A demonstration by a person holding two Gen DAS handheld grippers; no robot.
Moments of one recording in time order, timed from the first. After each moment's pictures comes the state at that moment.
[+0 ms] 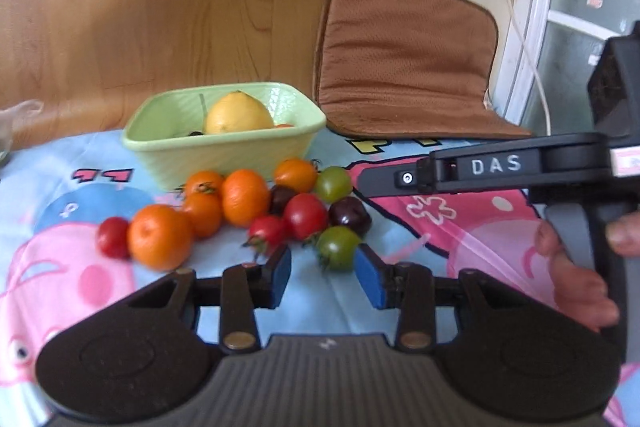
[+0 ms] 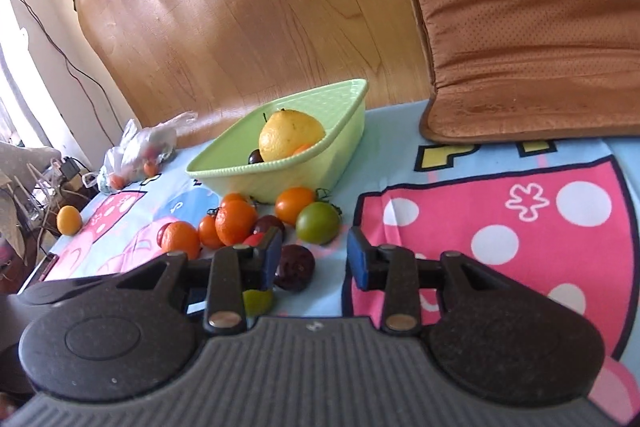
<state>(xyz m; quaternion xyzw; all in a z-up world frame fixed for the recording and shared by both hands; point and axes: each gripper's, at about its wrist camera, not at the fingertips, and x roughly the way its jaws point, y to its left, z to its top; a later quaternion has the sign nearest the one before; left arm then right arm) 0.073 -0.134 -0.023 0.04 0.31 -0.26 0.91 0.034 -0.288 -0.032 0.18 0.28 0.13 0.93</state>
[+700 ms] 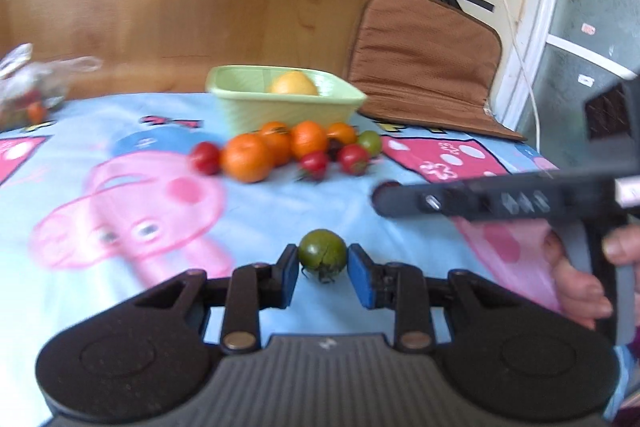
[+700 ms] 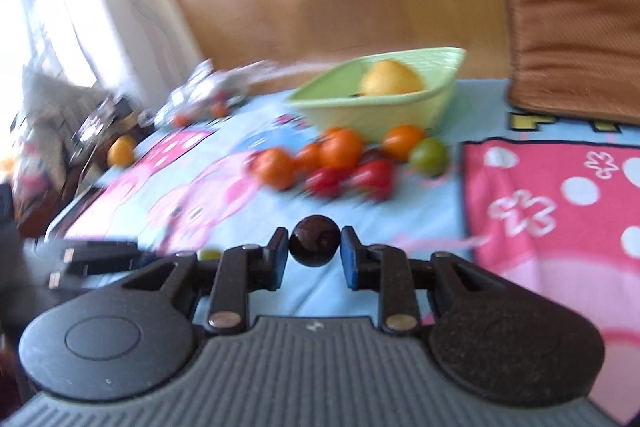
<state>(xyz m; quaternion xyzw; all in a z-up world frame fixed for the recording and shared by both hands) -0.001 -0.044 -0.018 -0.01 0.31 -0.24 0.92 -0.017 -0.224 -0.031 0.11 0.30 0.22 0.92</state>
